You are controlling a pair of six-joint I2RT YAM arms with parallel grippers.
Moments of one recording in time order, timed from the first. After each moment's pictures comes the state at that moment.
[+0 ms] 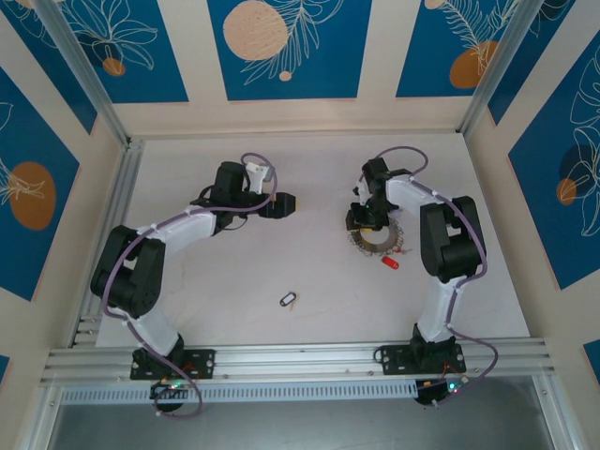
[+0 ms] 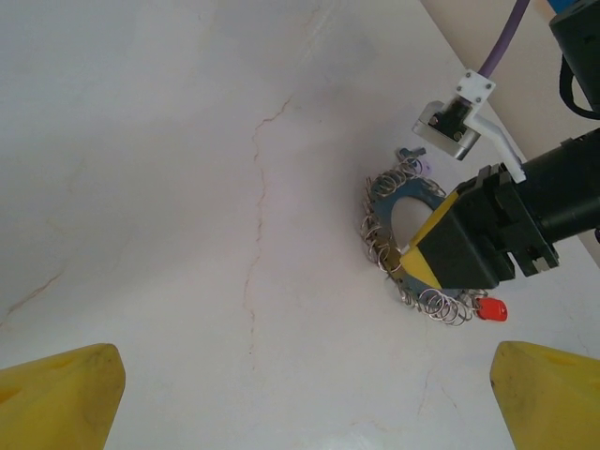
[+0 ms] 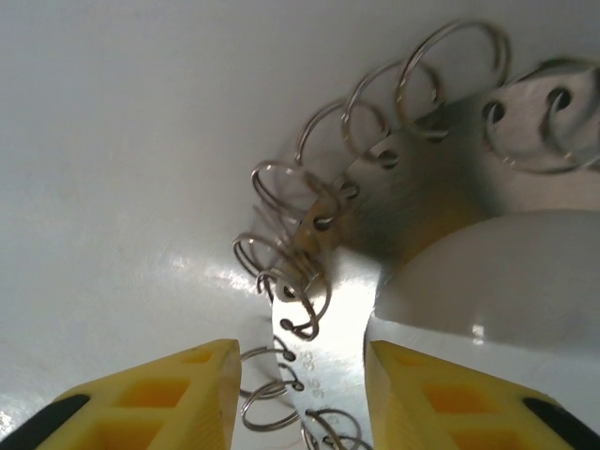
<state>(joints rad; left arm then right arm) -0.43 1.70 1.06 0.05 0.54 -0.32 0.23 1.93 1.33 -0.82 -0.25 0.17</state>
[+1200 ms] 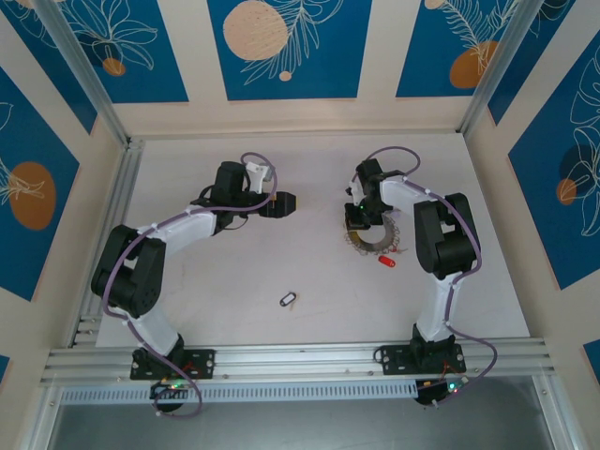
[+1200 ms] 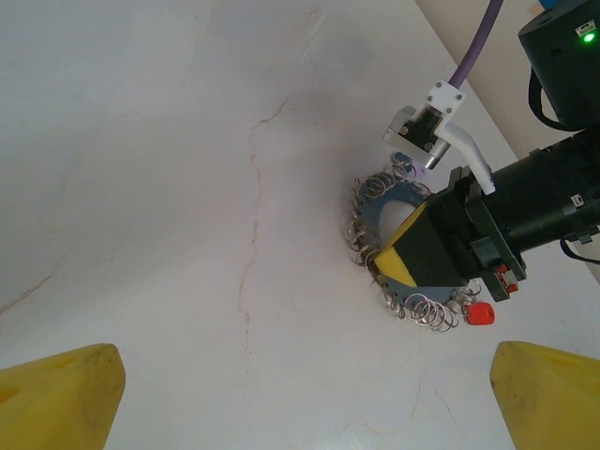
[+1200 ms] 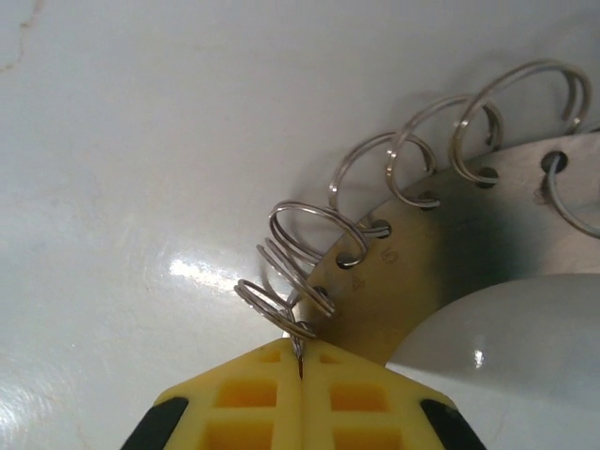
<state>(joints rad) -0.43 1.70 1.06 0.06 0.55 -0.34 0.27 1.97 1.33 -0.77 -0.26 0.14</state>
